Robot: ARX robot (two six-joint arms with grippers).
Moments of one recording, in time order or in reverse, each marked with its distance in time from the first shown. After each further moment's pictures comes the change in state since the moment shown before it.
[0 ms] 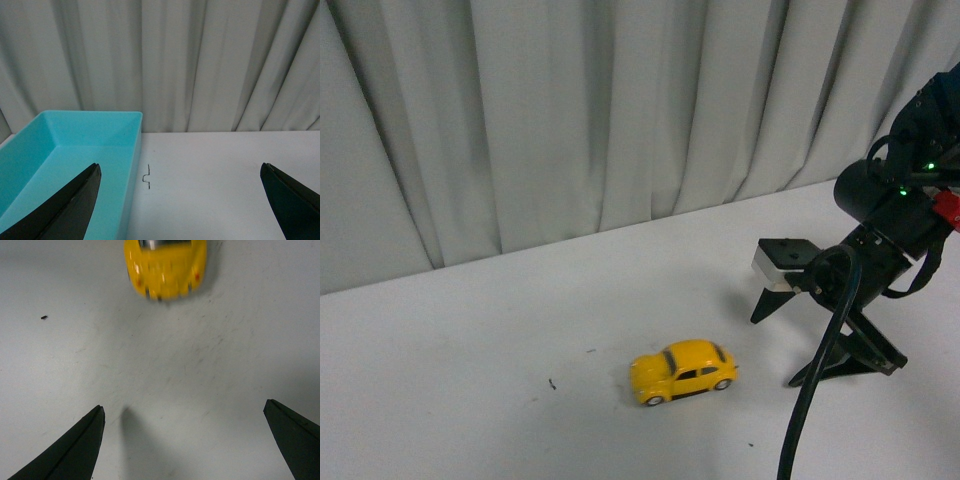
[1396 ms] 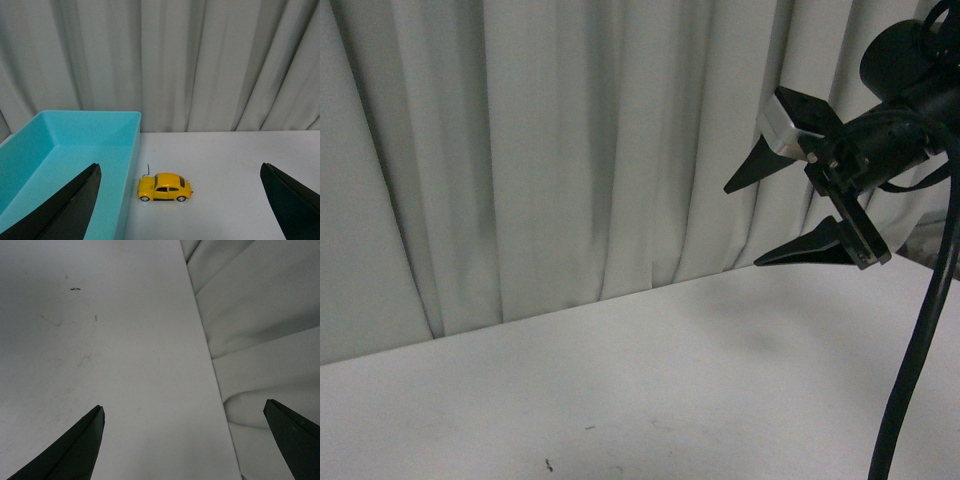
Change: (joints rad) left arm 0.000 0.000 0.000 0.000 0.000 0.000; right arm 0.034 -0.379 0.105 0.020 -0.213 -0.003
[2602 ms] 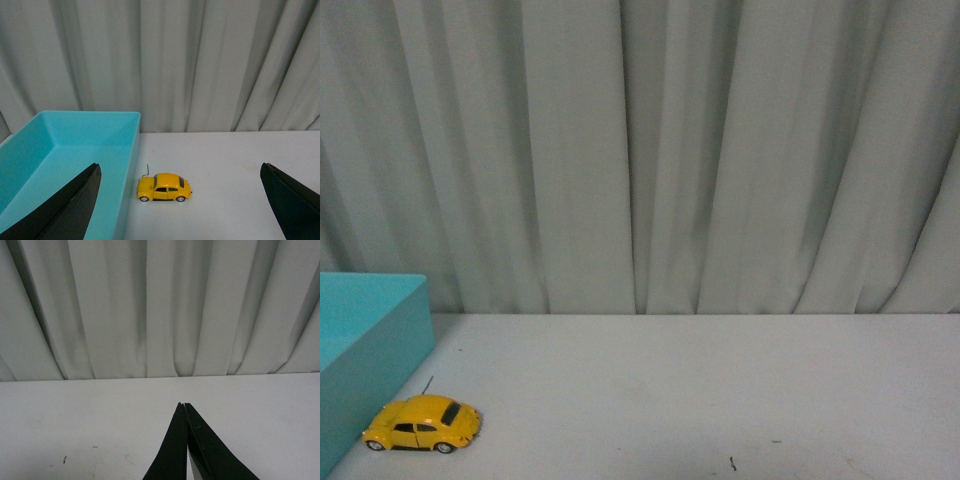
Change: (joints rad) left arm 0.000 0.000 0.000 0.000 0.000 0.000; right arm 0.332 -1.268 -1.395 1.275 0.846 1.730
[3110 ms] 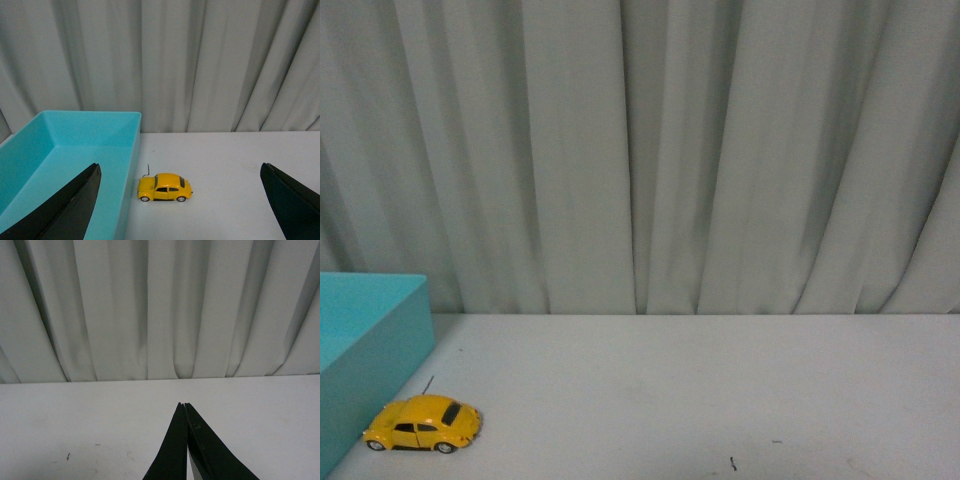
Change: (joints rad) left arm 0.000 0.000 0.000 0.000 0.000 0.000; right arm 0.000 -0.248 -0.061 -0.161 0.001 0.002
